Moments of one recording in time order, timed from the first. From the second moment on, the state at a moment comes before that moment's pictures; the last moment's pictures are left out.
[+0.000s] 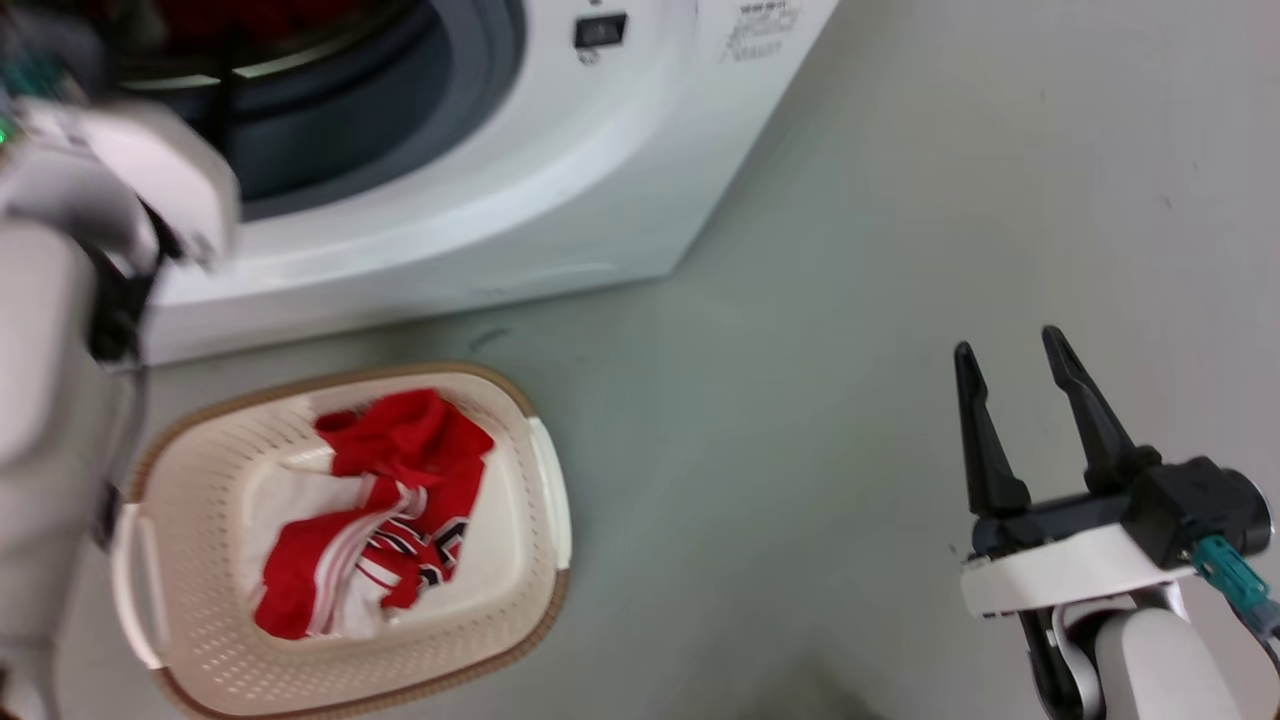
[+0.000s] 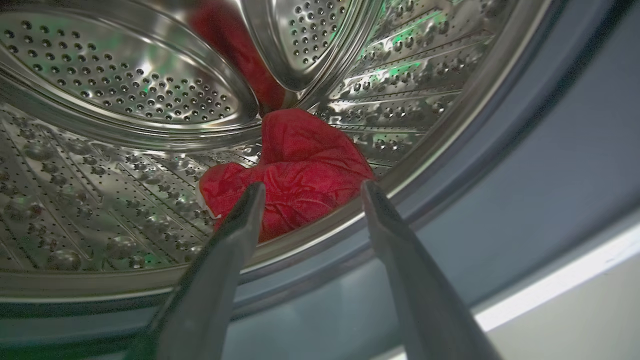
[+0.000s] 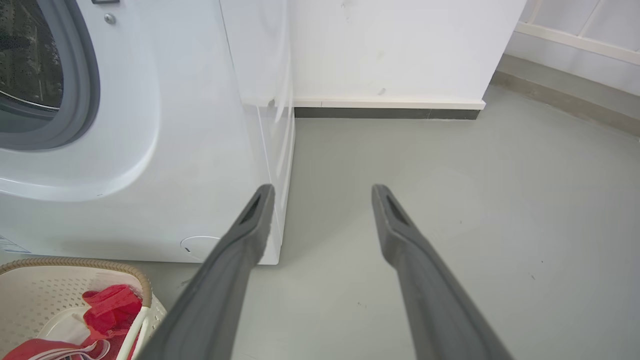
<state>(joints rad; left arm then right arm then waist) -0.88 0.53 -0.31 0.47 -0.31 -0.07 0.11 -0.15 -0.05 0.05 0.05 0.08 0.13 -0.26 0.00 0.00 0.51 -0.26</state>
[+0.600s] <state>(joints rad) -1.50 0.67 -0.35 0.78 -0.26 -0.12 0.50 -0.22 -0.05 0.23 0.02 0.17 0.13 -0.26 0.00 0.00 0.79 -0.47</state>
